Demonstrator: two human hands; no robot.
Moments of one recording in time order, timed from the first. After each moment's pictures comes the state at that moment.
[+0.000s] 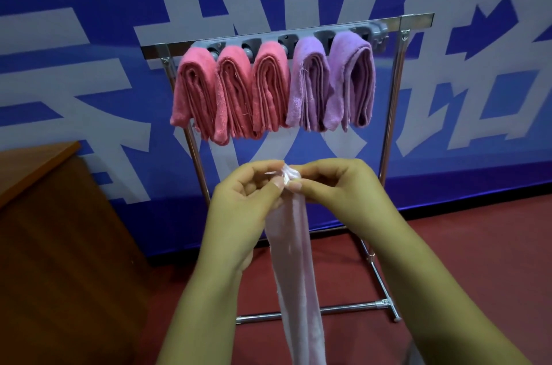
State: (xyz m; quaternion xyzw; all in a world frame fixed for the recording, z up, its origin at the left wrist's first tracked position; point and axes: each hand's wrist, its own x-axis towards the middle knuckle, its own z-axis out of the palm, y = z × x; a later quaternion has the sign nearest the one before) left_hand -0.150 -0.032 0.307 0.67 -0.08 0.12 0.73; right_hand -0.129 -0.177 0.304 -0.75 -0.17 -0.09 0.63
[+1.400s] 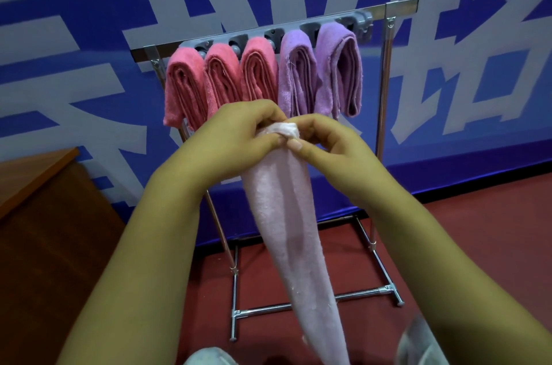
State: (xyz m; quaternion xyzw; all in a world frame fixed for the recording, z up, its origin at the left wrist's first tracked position) left_hand -0.112 -0.026 0.384 0.92 -0.29 0.17 0.21; right_hand -0.111 -0.190 0.314 -0.71 -0.28 -0.14 0.63
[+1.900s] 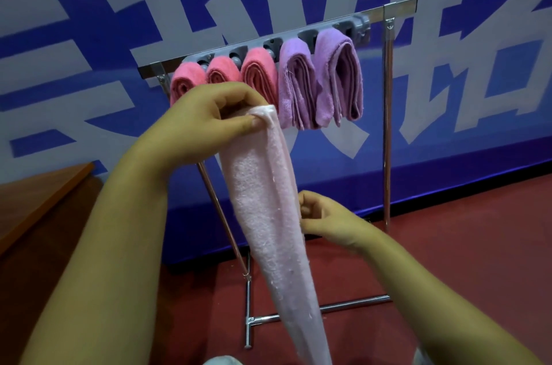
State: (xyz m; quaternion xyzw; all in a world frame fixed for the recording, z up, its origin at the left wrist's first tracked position) left_hand -0.120 -0.012 0.422 0.90 -0.30 0.11 0.28; right_hand -0.083 -0.185 0.213 -0.64 -0.25 0.14 0.71
